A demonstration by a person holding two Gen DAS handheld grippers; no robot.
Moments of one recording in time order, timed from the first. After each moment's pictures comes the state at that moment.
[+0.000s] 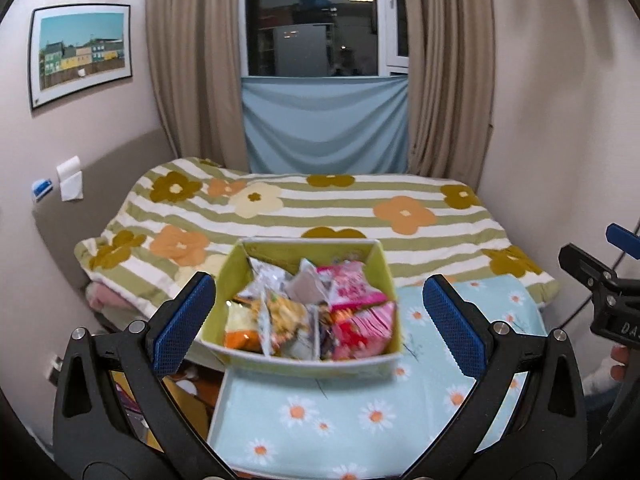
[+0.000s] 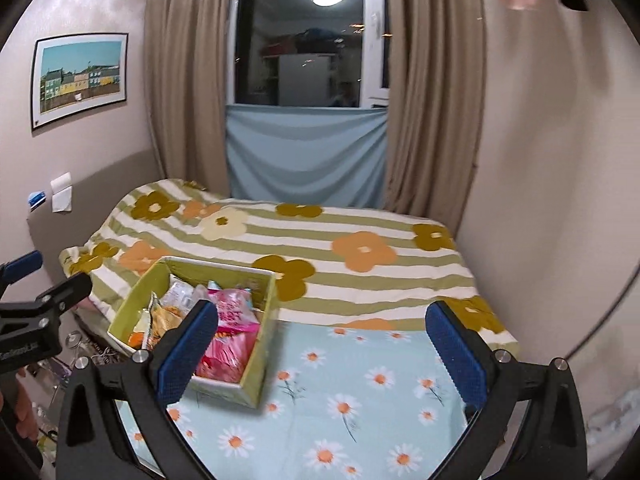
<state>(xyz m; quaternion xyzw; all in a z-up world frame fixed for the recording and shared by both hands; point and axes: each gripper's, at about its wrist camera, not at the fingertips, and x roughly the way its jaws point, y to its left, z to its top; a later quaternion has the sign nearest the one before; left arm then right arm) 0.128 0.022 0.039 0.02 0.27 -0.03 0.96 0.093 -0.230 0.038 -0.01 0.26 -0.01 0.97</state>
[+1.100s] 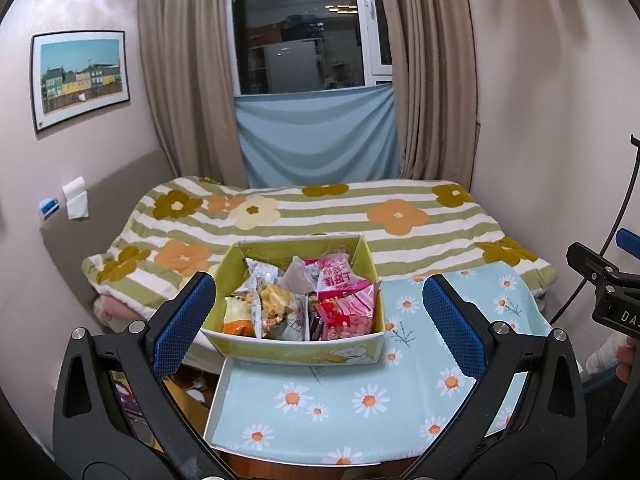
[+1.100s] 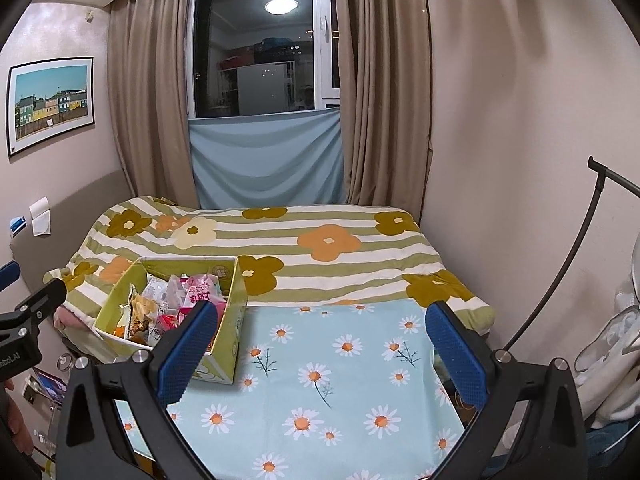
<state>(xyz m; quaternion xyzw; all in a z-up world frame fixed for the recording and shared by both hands) 0.069 -0.010 0.032 0.05 0.24 -0.04 0.97 0.034 -0.257 0.020 0.02 0.25 -0.07 0.97</state>
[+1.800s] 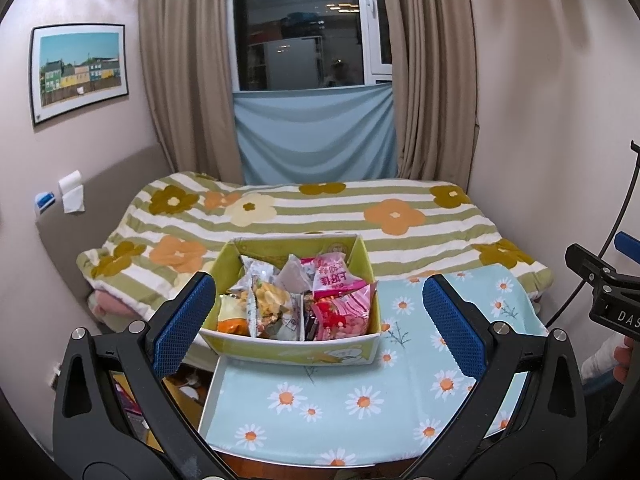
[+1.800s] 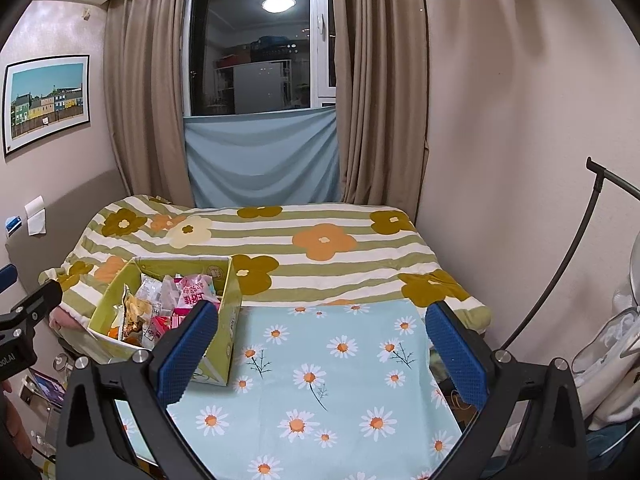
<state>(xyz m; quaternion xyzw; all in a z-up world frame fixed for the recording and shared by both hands) 0.074 -0.009 0.033 0.04 0.24 -0.04 0.97 0.036 -0.258 0.023 0.02 0.25 -0.08 0.96</state>
